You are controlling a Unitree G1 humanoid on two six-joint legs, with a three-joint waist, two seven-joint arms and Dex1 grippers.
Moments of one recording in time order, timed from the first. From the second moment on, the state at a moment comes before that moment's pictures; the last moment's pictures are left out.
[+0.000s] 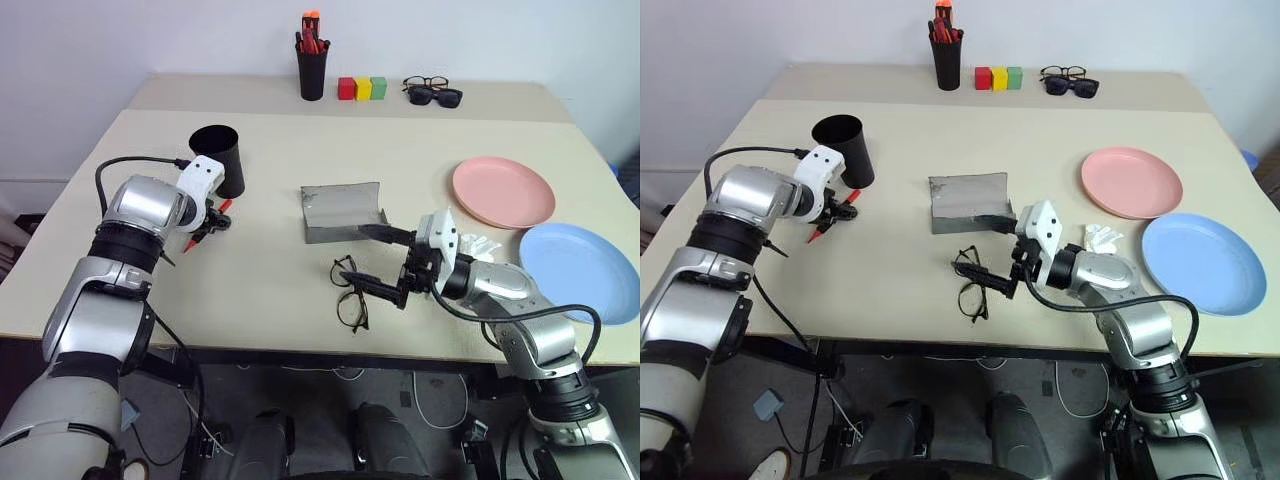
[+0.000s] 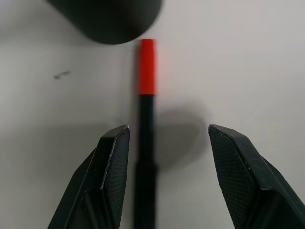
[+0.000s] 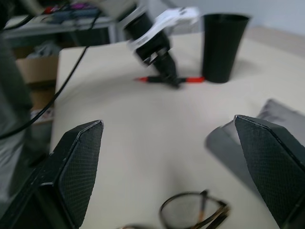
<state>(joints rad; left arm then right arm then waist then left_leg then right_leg) -1.06 0.62 -0.30 0.69 -0.07 0.98 -0.64 -0.29 -0.52 0.08 -0.27 0.47 0.36 0.93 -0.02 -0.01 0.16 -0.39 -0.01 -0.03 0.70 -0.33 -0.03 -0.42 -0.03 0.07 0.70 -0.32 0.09</state>
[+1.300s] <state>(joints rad) -0.80 0.32 0.02 -0.04 -0.16 0.62 -0.43 -0.29 -0.43 0.02 -0.25 0.47 0.31 0.80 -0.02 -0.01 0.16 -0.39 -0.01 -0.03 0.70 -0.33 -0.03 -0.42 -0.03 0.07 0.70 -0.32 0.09</state>
